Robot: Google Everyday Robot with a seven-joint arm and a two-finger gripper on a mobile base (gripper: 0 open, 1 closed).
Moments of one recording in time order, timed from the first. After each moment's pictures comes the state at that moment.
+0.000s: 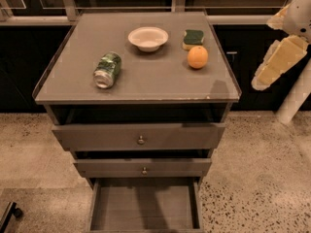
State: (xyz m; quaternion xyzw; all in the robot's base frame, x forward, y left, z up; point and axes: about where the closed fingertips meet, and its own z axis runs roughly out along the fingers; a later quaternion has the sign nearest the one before) arm 0.523 -0.242 0.988 -0.53 0.81 0.01 0.26
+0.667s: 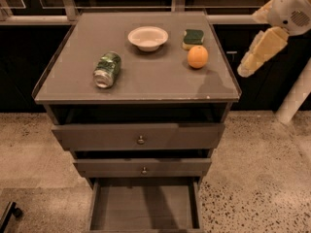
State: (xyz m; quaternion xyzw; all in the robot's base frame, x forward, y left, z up) arm 0.568 -0.232 0.983 -0.54 0.79 0.04 0.29
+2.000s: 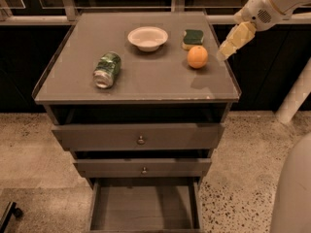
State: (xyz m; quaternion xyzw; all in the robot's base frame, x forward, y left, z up) arm 0.678 -0.222 0.949 -0.50 0.80 0.10 0.31
